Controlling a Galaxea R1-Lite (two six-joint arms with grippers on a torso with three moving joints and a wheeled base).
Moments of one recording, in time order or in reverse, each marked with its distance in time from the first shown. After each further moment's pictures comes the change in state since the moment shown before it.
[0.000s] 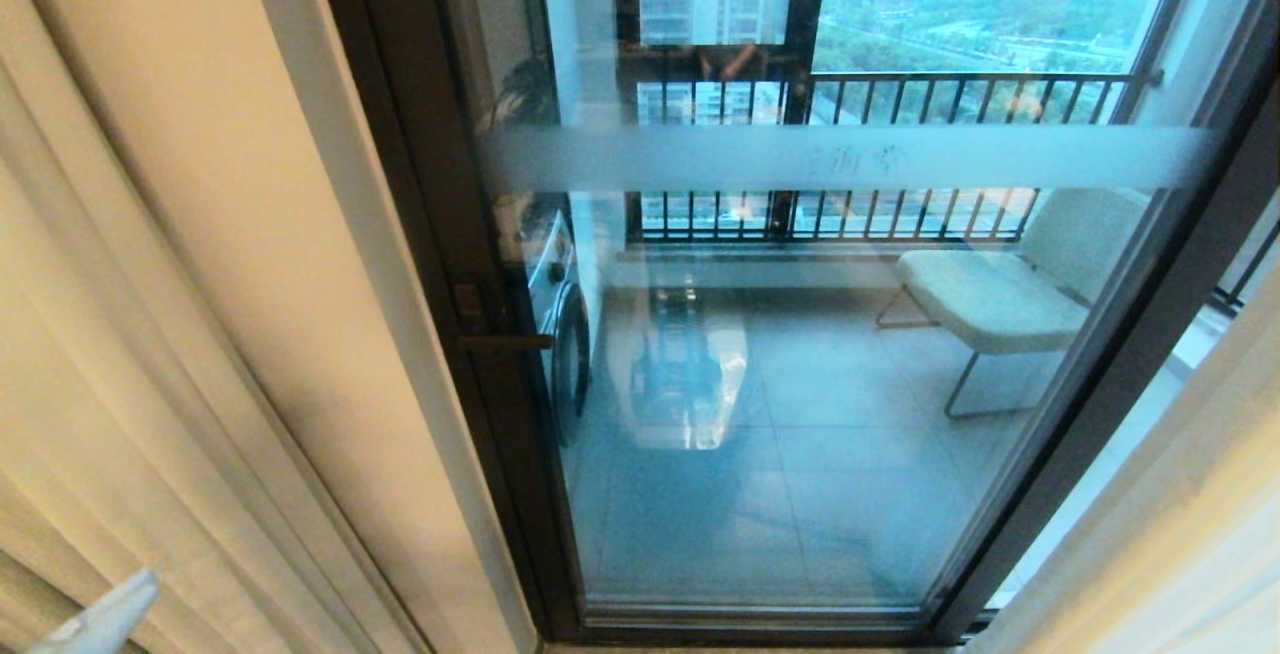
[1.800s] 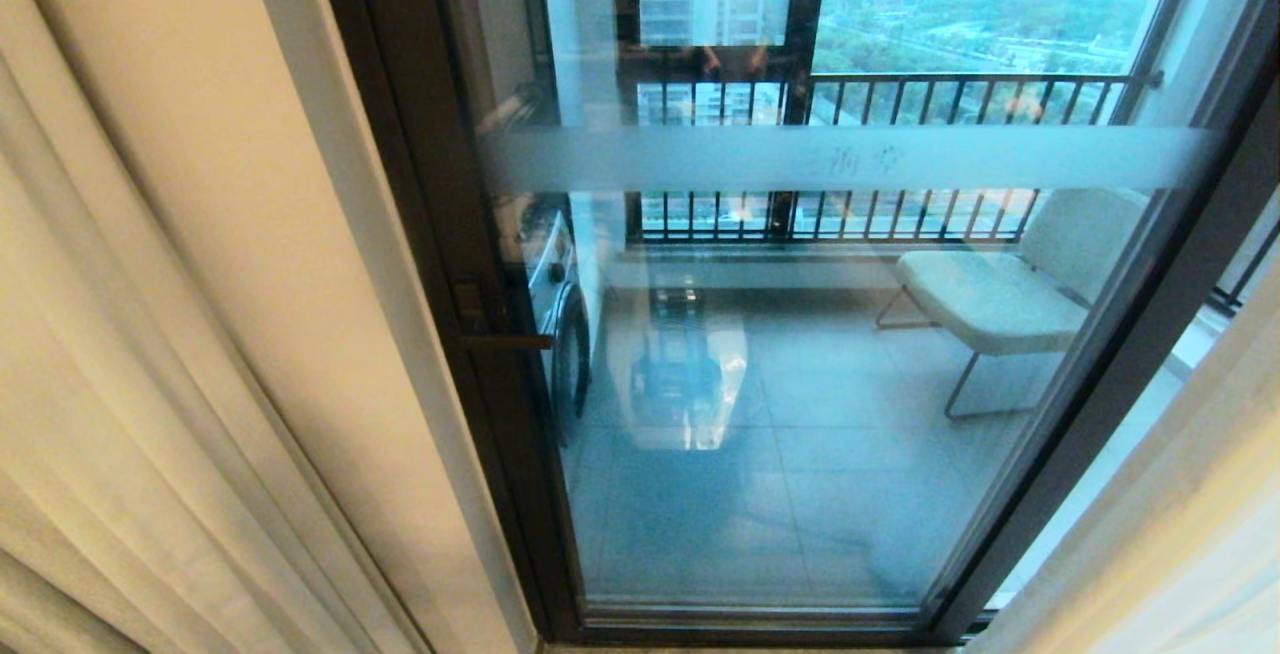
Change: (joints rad) left arm -0.023 -0.450 0.040 0.252 0.110 0.024; right arm 0.000 0.000 0.000 0.000 0.000 0.000
